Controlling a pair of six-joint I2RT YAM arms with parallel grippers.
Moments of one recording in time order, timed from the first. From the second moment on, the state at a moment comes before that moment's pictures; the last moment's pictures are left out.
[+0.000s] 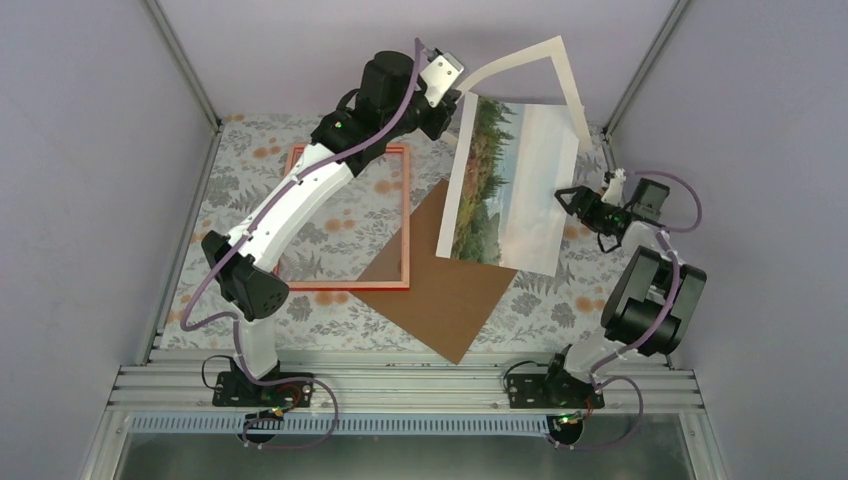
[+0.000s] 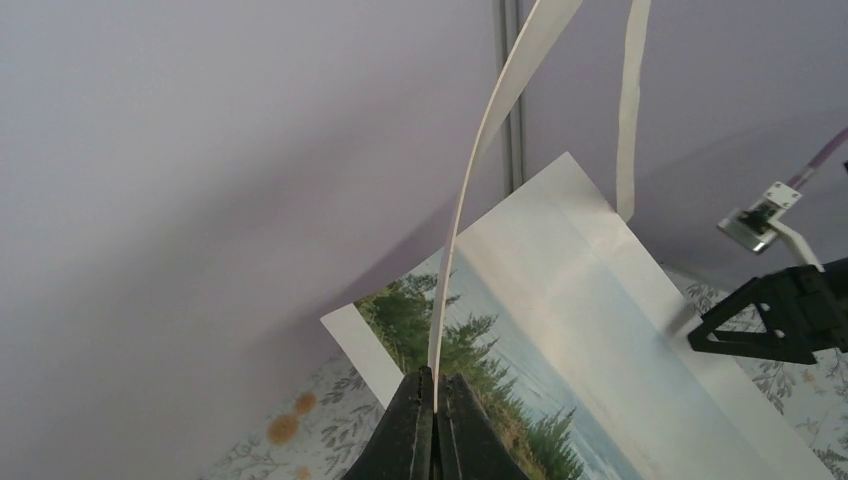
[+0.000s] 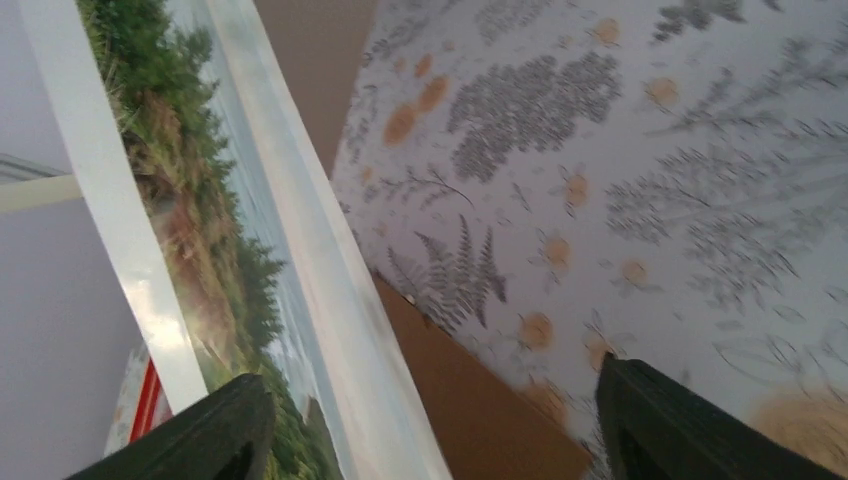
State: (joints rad) left arm -0.69 1.90 2.18 -0.53 0.10 0.17; right arm -0.45 1.59 0.94 -0.18 -0.87 0.18
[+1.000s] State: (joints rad) left arm -0.46 2.11 2.24 -0.32 -0.03 0.30; right arm -0.18 1.24 0.99 -0.54 -0.91 -0.24
